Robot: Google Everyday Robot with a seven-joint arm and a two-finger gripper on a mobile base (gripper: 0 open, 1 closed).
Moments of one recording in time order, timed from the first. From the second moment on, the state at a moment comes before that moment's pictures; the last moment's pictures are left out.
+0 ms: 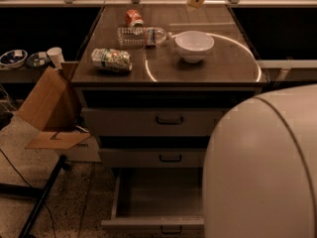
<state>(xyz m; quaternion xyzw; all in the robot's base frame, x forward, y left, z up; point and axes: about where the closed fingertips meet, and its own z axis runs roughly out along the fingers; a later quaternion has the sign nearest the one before) 0.739 -0.101 1.079 -0.65 0.63 -0.12 0.41</state>
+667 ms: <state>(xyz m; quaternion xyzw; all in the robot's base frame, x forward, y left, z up) 0.774 -0.079 1.045 -0.60 0.68 -0.17 0.39</state>
